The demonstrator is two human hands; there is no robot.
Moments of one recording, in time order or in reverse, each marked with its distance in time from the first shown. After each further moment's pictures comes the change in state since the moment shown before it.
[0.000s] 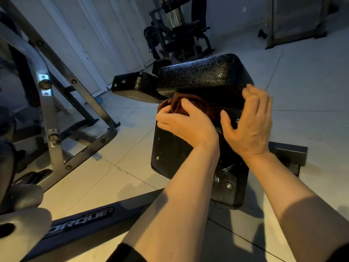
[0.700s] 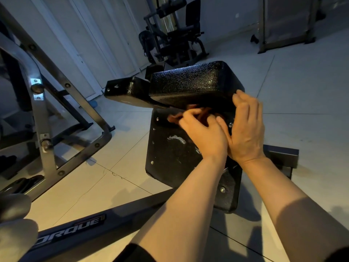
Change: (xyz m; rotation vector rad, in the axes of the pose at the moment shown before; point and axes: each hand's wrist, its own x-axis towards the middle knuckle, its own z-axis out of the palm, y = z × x) left_hand -0.024 -0.036 0.010 0.058 -0.407 -0.100; right_hand -0.001 0.010 -0.005 0.015 -0.064 -0.022
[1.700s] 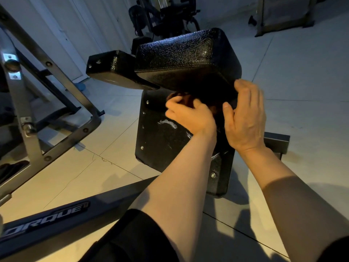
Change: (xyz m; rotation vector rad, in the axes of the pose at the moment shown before) left_hand 0.022 -0.027 0.013 0.039 0.195 -0.055; right_hand -0.015 0.018 0.001 -0.010 -0.077 0.094
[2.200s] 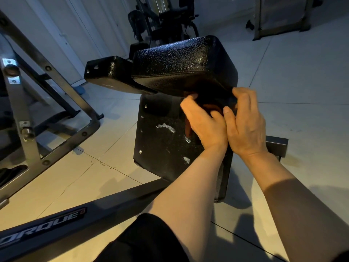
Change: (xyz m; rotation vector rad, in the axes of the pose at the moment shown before) left_hand -0.027 -0.014 0.007 0.057 -0.183 0.360; right_hand 0.001 0.008 -0.009 0.111 -0.136 0.050
